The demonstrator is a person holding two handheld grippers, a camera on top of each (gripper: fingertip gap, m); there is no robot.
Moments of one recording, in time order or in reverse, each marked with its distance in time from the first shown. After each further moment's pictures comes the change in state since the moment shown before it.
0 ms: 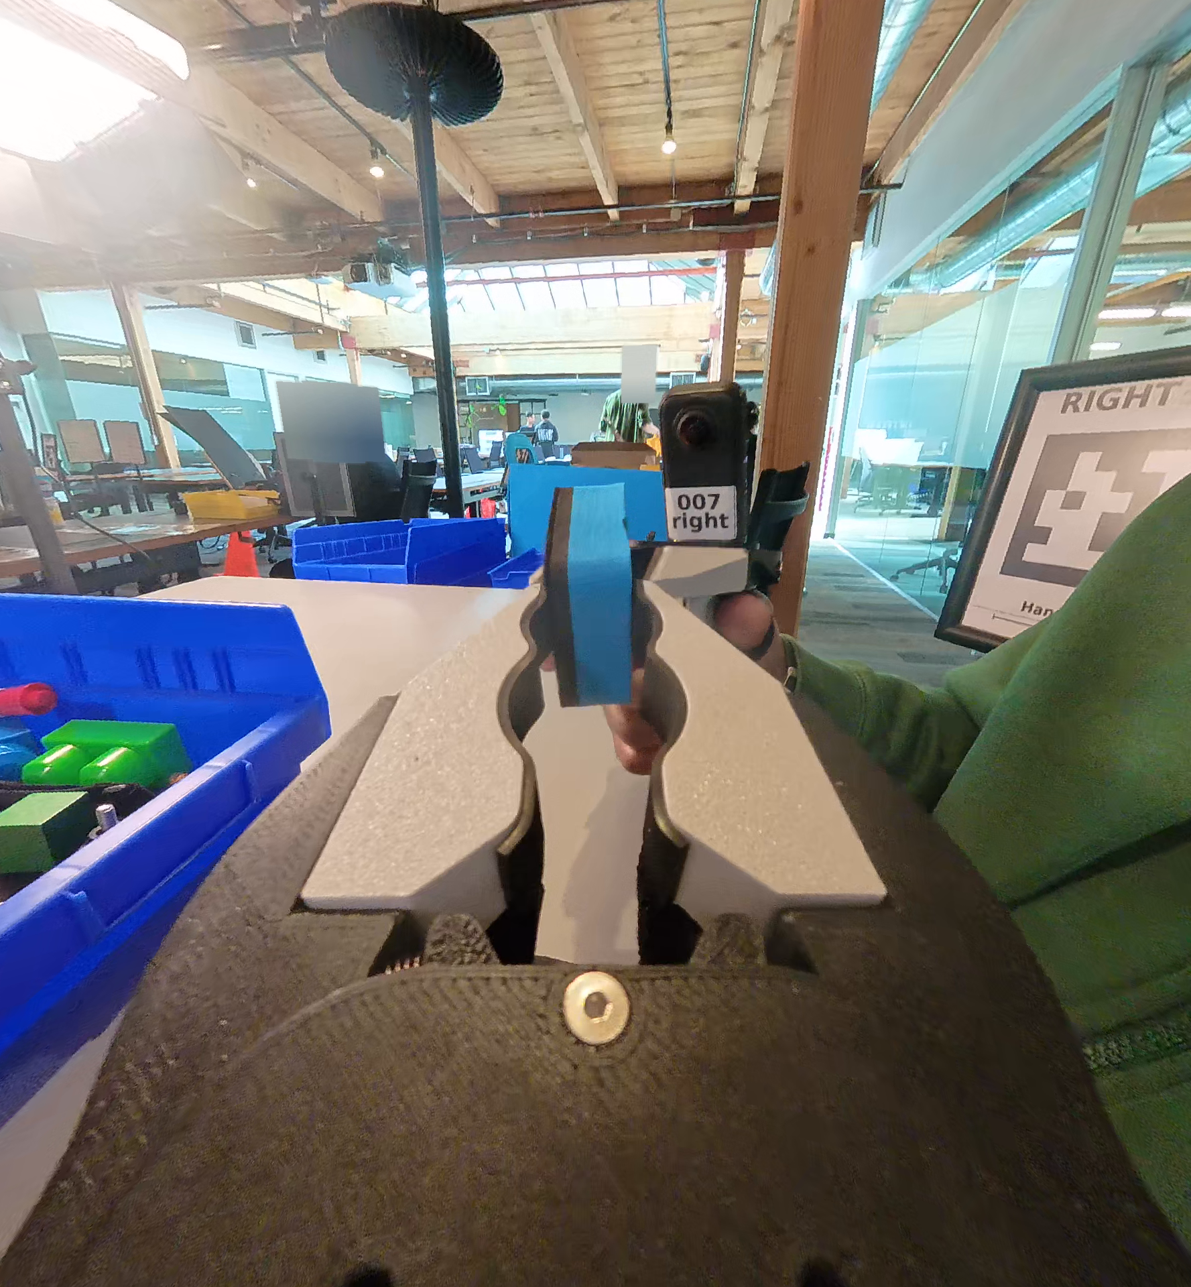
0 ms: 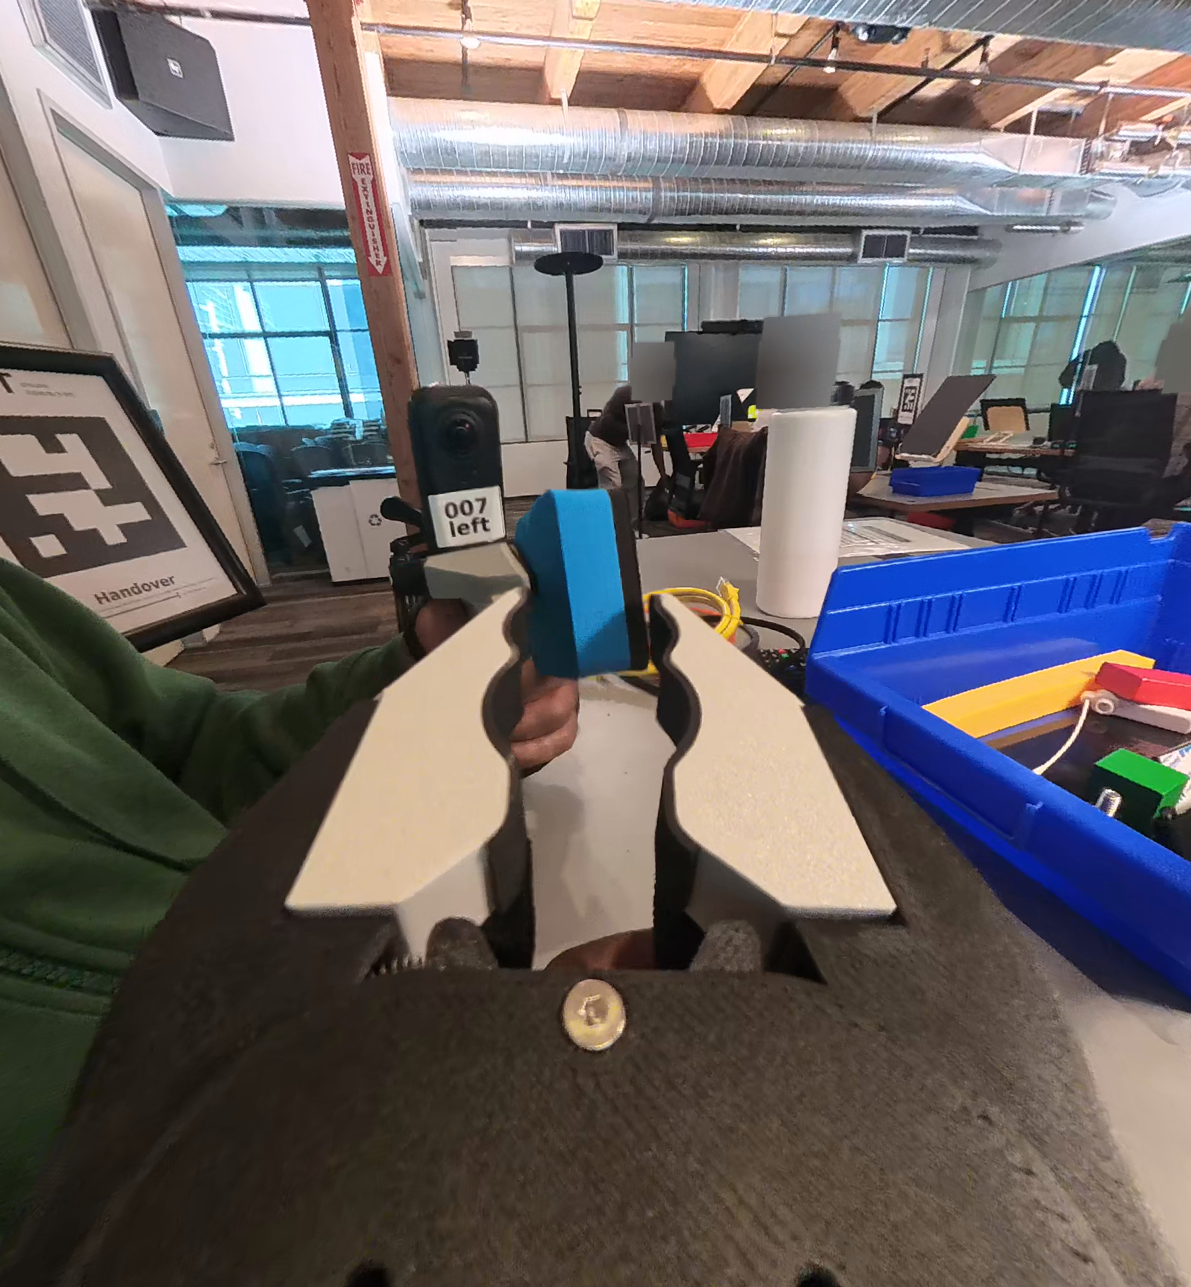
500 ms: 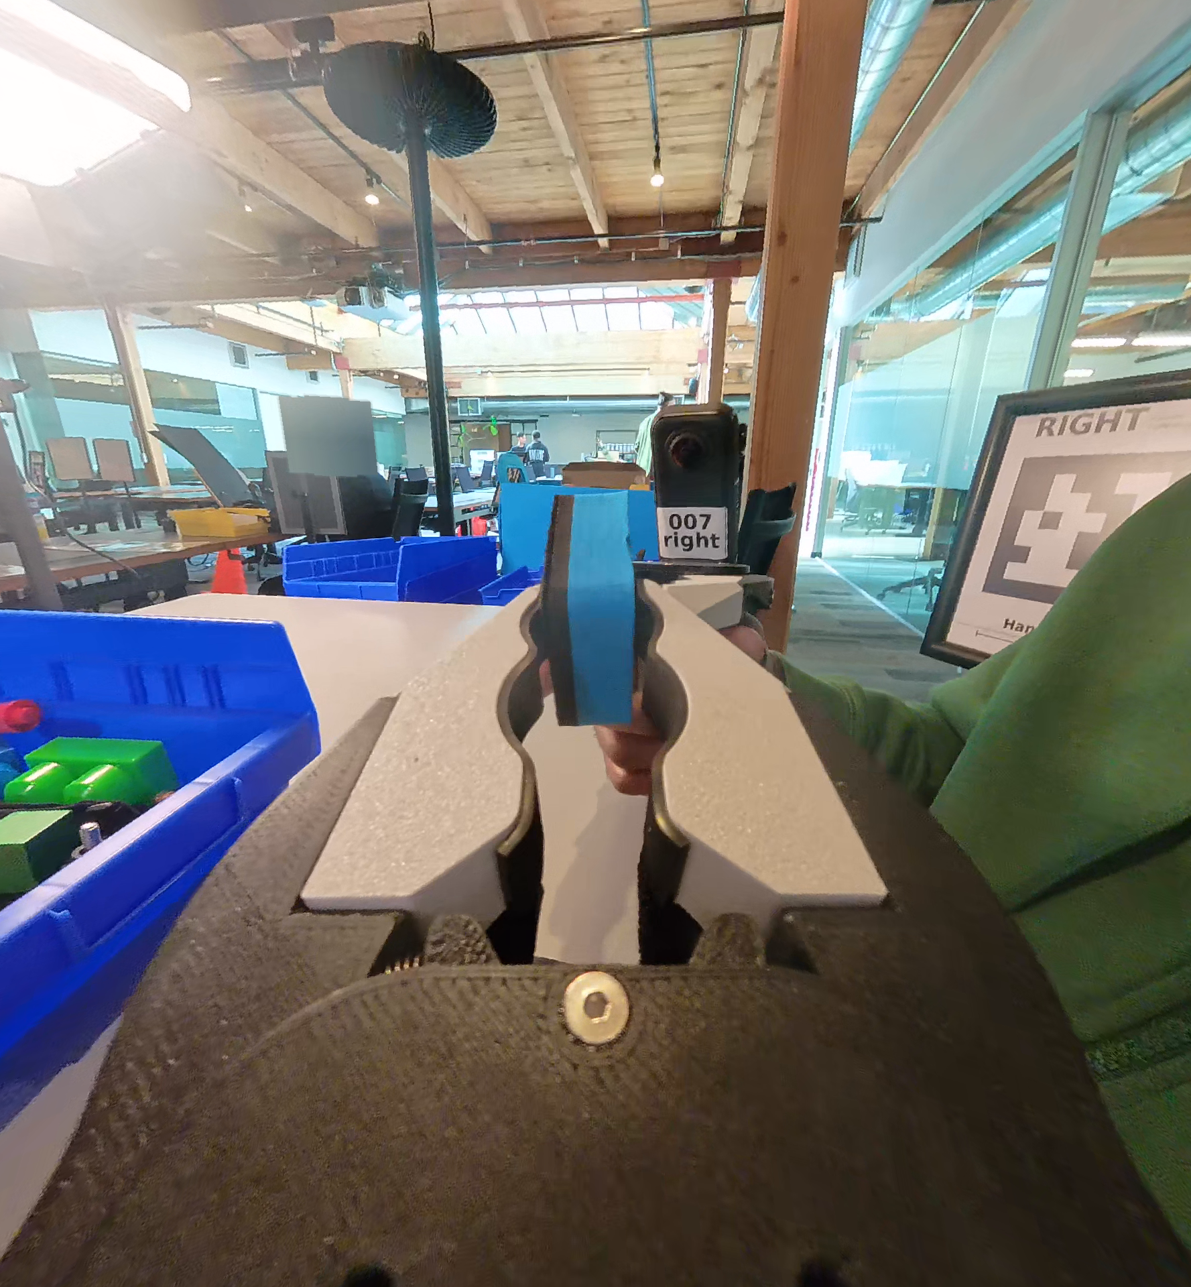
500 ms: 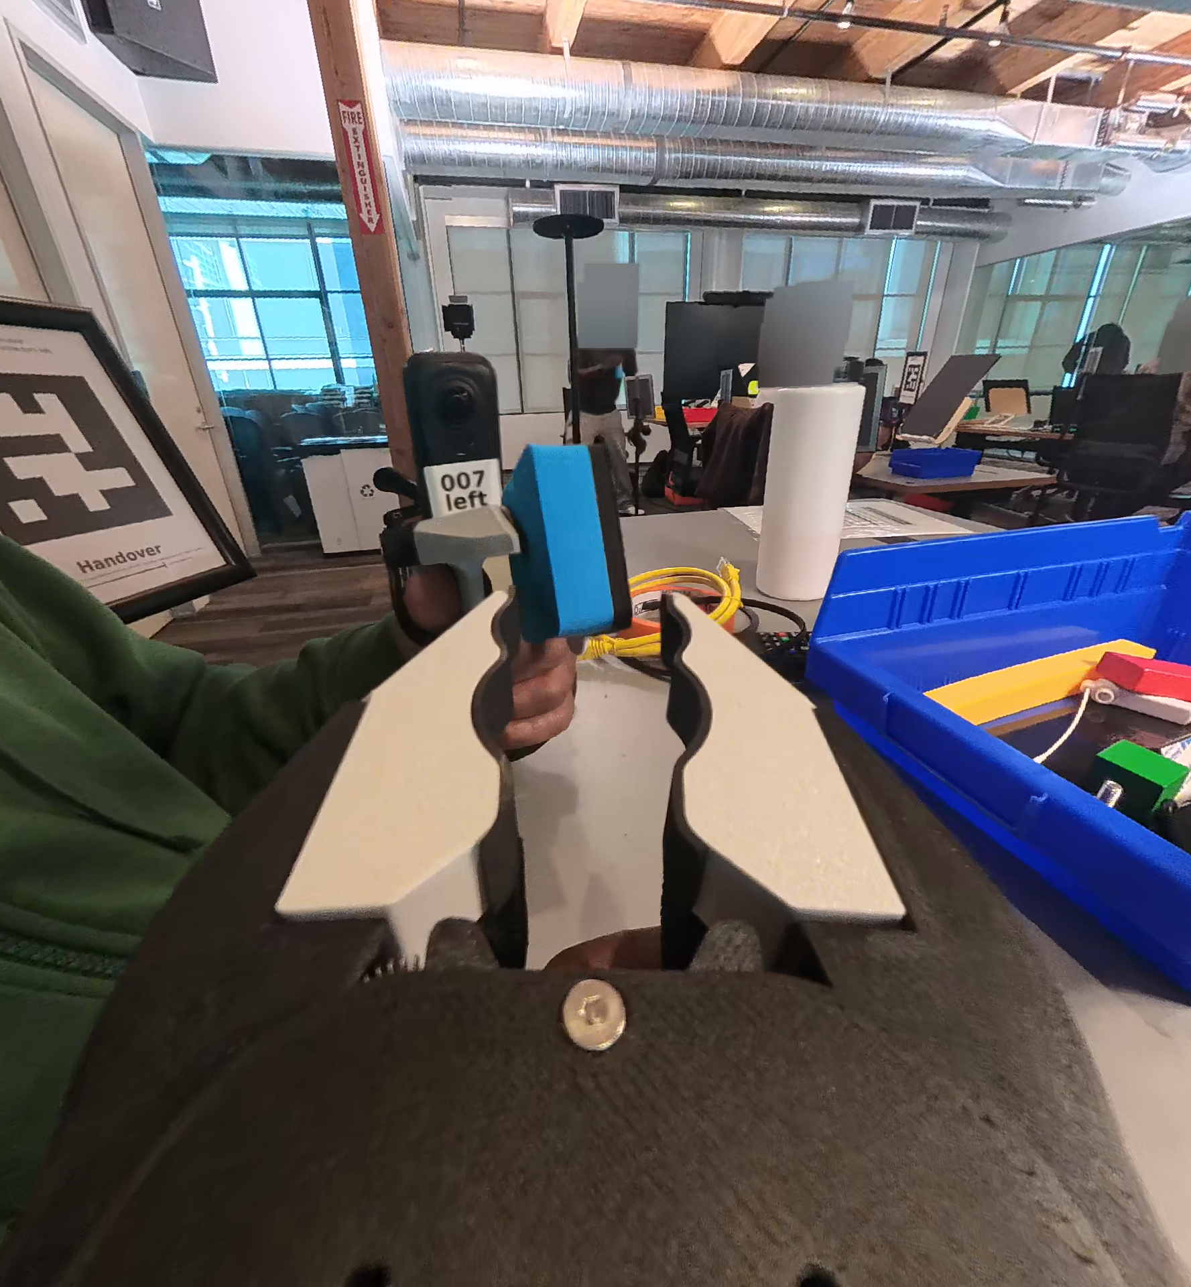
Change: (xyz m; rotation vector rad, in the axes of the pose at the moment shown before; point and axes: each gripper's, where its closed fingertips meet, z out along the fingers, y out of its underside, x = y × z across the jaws) left arm 0.002 -0.005 -0.001 0.032 0.015 -0.009; right arm -0.003 0.008 0.003 -0.044 -0.007 -0.018
